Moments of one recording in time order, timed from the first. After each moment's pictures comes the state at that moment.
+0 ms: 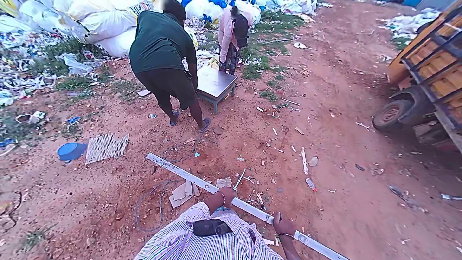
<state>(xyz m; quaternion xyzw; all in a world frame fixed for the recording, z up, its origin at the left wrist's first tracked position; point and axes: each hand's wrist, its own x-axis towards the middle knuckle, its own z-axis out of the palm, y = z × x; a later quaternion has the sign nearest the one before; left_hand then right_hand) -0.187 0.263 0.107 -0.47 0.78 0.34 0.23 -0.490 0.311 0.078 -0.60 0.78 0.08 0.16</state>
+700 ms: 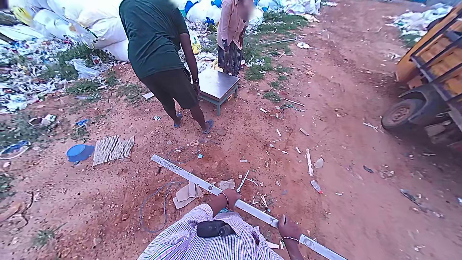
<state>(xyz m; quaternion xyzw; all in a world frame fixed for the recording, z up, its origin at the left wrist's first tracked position) -0.185 0.261 0.113 -0.46 0.79 0.34 0.23 -0.491 0.310 0.076 -0.61 0.77 0.07 0.15</state>
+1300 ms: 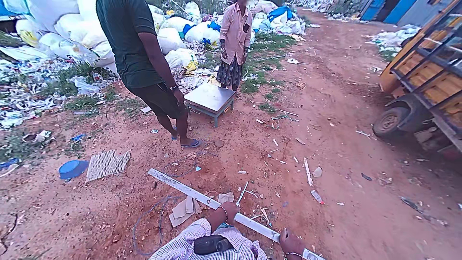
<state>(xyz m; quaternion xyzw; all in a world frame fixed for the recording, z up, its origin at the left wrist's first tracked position) -0.186 0.258 0.113 -0.47 0.79 0.34 0.23 -0.491 0.307 0.078 -0.62 0.77 0.05 0.14</state>
